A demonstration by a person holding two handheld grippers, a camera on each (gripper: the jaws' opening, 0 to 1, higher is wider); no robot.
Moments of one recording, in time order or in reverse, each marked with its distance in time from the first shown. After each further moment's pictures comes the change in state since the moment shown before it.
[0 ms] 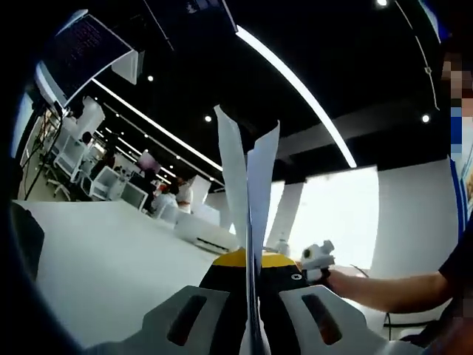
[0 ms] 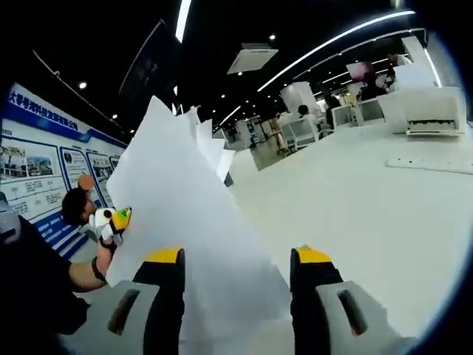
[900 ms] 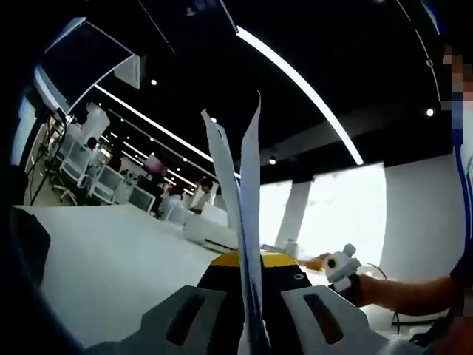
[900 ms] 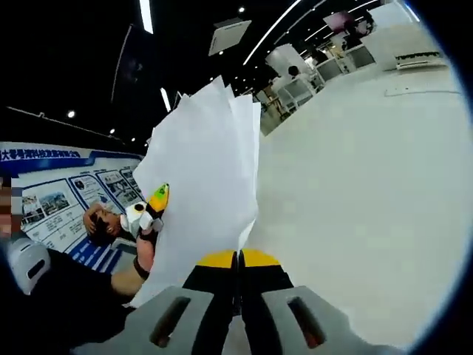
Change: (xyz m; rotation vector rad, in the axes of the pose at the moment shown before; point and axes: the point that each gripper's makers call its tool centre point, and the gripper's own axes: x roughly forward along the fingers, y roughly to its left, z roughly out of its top) left arm 0.001 0.007 0.001 0.026 -0.004 0.046; right arm -0.014 0.070 -0.052 0.204 0.117 0.087
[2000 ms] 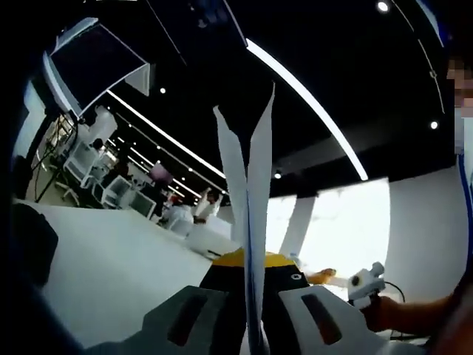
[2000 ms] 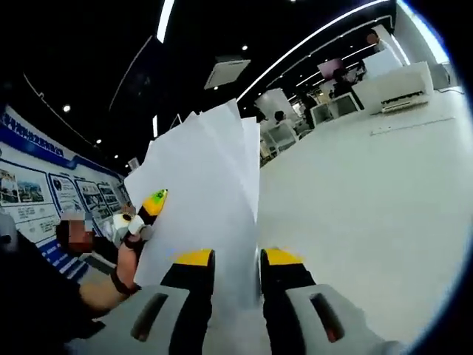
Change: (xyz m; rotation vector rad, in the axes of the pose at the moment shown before) left arm -0.005 0.008 0.016 -0.051 -0.087 0.031; right arm -0.001 0.010 0.005 -0.101 -0.254 -0.139
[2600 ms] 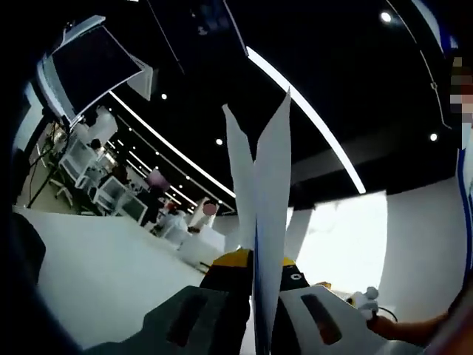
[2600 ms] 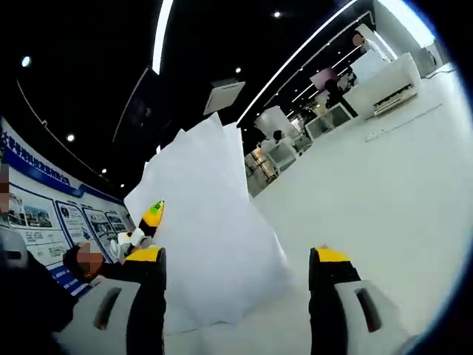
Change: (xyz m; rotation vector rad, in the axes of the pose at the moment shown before) left arm 0.018 -0.026 0.028 -0.022 -0.069 -0.026; right arm -0.011 0.004 0.018 0.089 -0.122 0.030
